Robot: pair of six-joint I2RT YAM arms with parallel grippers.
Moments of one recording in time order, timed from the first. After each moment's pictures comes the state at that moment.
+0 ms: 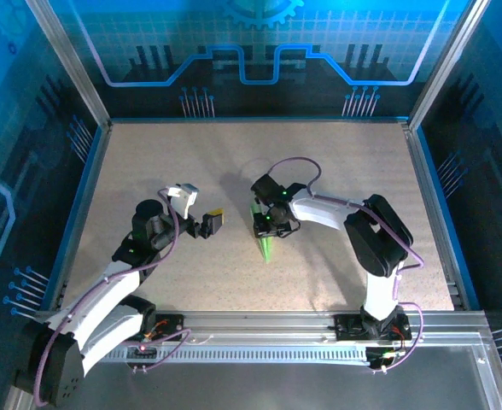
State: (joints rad) left arm -0.30 0.88 0.41 0.21 0.33 -0.06; right arm 0.73 1.89 1.26 -0.67 -0.16 0.55
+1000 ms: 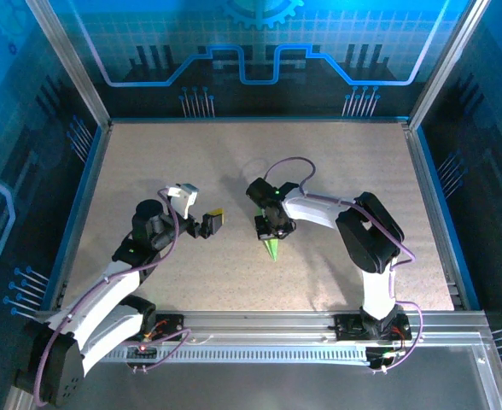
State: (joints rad) left arm -0.30 0.88 0.41 0.21 0.33 -0.06; right arm 0.75 1.94 1.32 -0.80 -0.02 0.58
